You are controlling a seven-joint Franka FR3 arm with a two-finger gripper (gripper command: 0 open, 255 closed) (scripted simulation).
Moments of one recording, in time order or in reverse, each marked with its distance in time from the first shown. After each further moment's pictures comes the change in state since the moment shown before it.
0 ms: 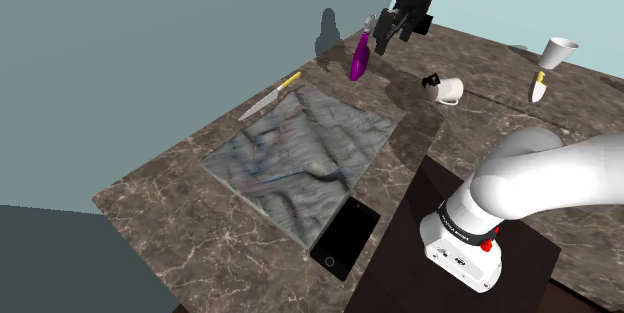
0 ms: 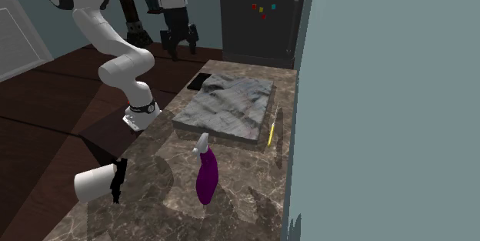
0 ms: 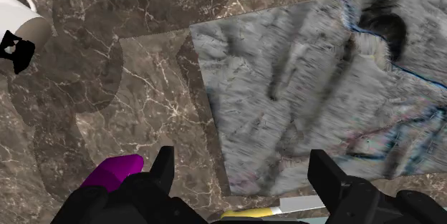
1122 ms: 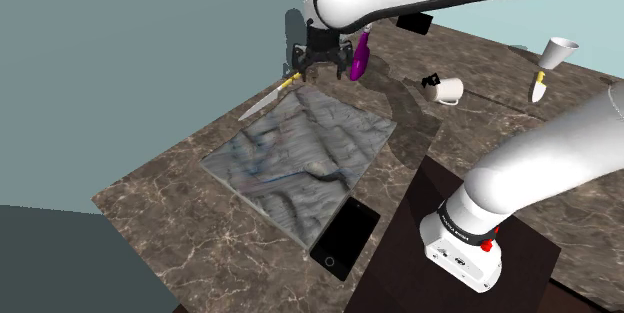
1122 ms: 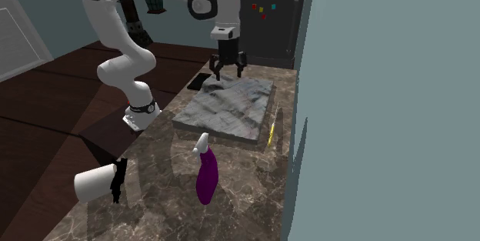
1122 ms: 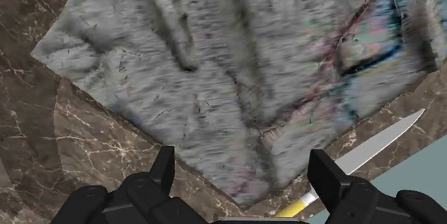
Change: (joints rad) arm -0.152 0.466 0.365 0.139 0.007 0.238 0.846
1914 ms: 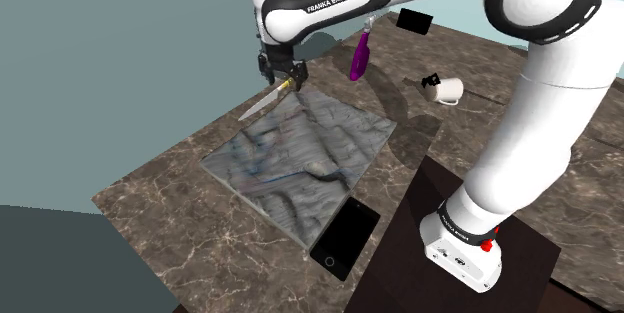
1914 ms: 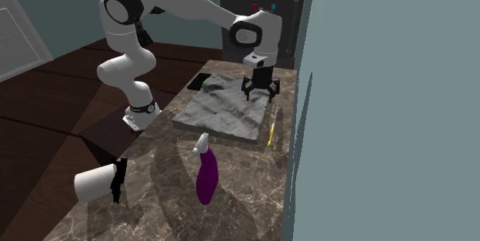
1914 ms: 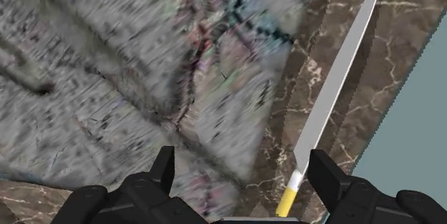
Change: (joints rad) arm 0.006 0.557 0.050 0.403 -0.240 0.003 0.663
